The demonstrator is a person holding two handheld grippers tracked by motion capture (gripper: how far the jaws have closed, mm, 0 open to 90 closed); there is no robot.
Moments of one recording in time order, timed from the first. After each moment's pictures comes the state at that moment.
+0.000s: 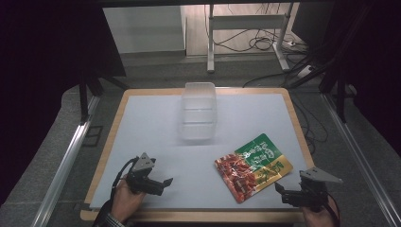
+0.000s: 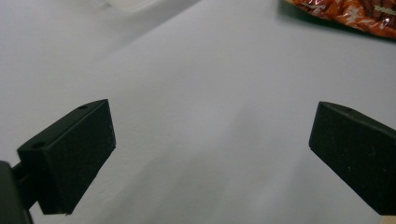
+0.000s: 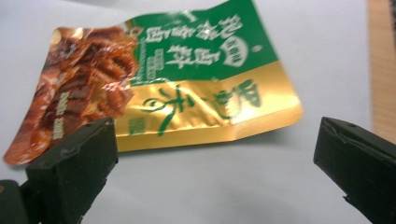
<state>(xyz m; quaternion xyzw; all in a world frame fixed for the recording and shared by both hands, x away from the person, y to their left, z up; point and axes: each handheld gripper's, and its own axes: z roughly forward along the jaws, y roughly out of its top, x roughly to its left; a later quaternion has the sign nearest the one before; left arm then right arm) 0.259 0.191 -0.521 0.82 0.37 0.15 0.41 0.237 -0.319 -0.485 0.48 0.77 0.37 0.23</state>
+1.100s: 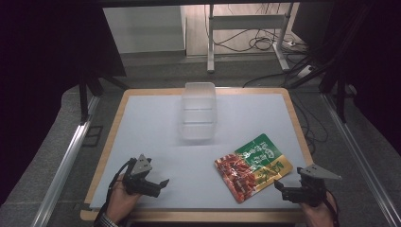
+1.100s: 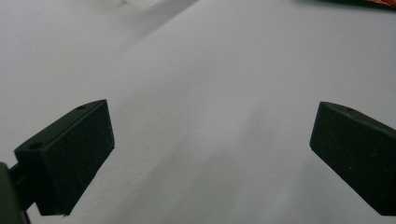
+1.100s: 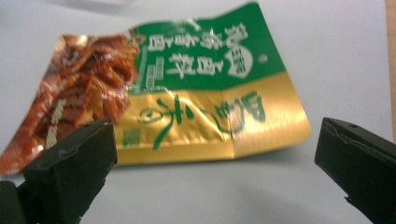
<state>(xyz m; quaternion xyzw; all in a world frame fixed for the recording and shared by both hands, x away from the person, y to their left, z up) 0.254 0.196 -0.521 0.84 0.35 0.18 0.38 0.251 -0.325 -0.496 0.46 0.77 0.40 0.22</state>
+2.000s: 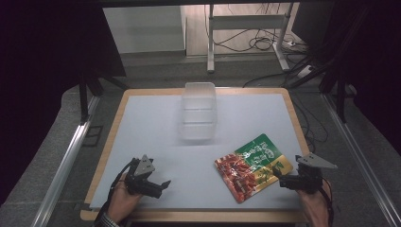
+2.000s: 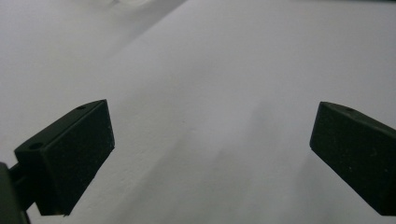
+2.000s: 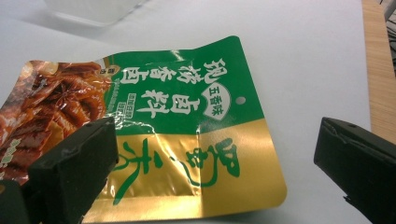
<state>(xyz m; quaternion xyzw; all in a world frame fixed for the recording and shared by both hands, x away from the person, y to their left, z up) 0.255 0.190 -0.522 0.85 0.34 0.18 0.37 0.283 -0.323 -0.495 0.44 0.76 0.41 0.25</state>
